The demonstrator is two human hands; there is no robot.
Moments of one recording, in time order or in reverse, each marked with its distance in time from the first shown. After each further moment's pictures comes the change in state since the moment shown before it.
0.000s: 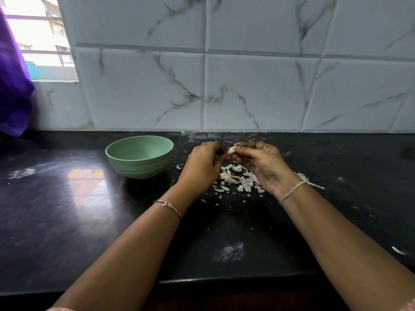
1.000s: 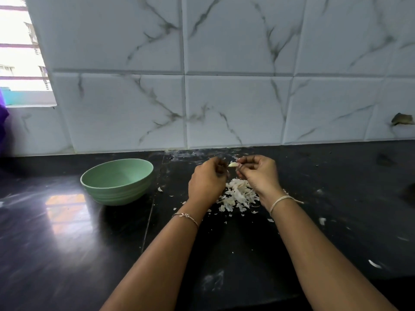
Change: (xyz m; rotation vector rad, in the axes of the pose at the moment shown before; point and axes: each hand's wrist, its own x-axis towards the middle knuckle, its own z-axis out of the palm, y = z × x) left_hand 0.031 0.026 0.051 -0.106 -0.057 -0.256; right_hand 0.026 -0.001 -0.039 -0.457 0.285 -0.209
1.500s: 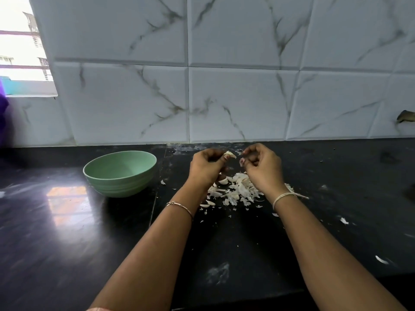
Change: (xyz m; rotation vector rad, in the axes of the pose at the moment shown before) left_hand 0.005 -0.003 -0.011 -0.706 -0.093 -0.214; right_hand 0.001 0.006 0.000 -0.398 0.043 -0.286
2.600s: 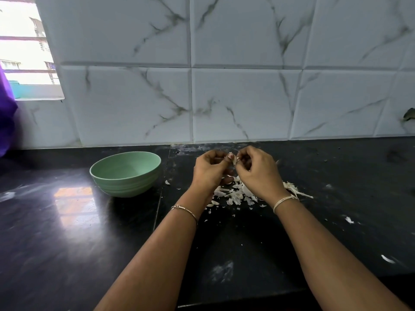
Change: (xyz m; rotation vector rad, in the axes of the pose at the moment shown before) left_hand -0.012 0.001 0.003 -0.132 0.020 -0.005; right_hand -0.011 -0.011 0.002 -0.217 -0.096 -0.262
